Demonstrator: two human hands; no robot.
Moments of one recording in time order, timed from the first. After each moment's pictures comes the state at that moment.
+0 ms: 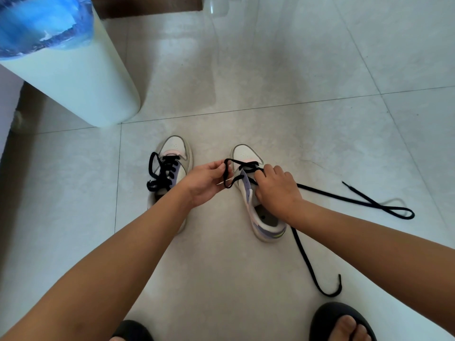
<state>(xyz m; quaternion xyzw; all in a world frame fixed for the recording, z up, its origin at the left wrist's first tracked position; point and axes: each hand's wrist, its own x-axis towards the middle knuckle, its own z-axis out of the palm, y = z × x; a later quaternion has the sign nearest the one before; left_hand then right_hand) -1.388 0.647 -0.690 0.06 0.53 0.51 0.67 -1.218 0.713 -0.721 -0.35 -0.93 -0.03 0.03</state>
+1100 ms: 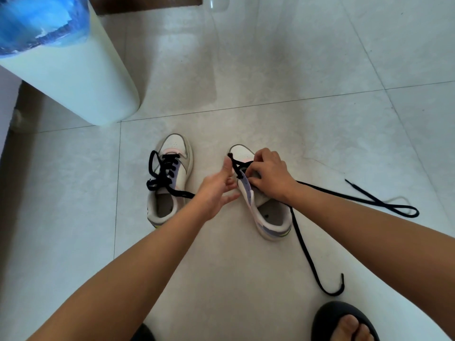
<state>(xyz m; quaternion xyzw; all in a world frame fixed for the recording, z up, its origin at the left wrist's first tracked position) -1.354 0.643 -0.697 0.03 0.64 0.48 0.60 -1.234 0.739 -0.708 -0.39 -0.88 0.25 -0.05</state>
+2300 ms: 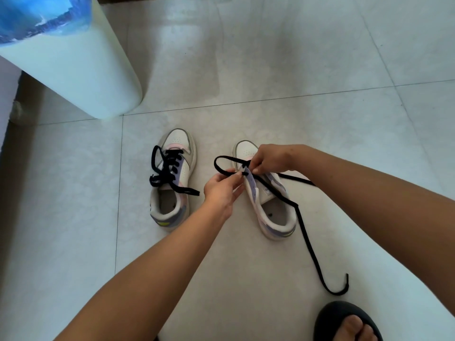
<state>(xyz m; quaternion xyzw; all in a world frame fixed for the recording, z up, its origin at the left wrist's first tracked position) -1.337 0.645 -0.704 -0.13 0.61 0.58 0.53 -1.266 0.781 -0.676 -0.32 -0.81 0.40 -0.29</state>
